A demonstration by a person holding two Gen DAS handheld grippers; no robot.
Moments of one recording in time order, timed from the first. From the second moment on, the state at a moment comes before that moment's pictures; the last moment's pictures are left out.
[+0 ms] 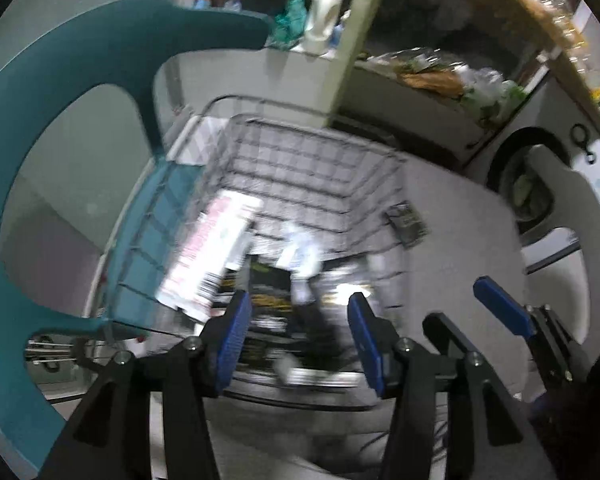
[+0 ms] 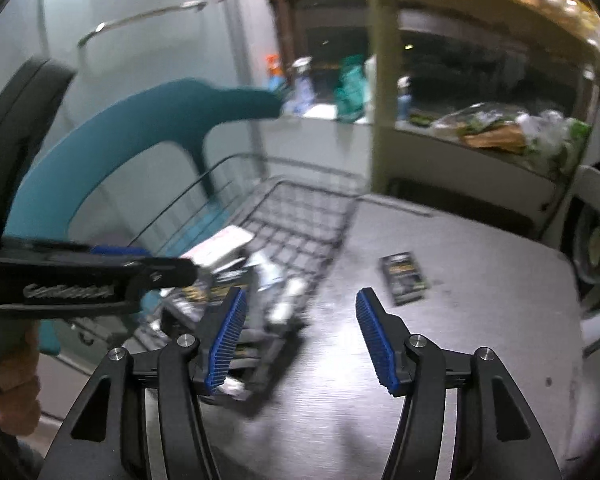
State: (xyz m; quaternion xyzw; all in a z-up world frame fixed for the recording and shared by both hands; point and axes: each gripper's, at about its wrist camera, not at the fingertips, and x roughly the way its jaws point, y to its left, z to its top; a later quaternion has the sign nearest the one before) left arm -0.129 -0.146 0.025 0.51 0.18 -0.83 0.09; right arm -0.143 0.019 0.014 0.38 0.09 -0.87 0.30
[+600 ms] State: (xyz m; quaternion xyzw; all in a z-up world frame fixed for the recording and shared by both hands) left arm -0.164 0.016 -0.076 0.53 0.20 -0.80 0.20; right arm -0.218 0.155 -0.106 0.45 0.08 -0.84 0.30
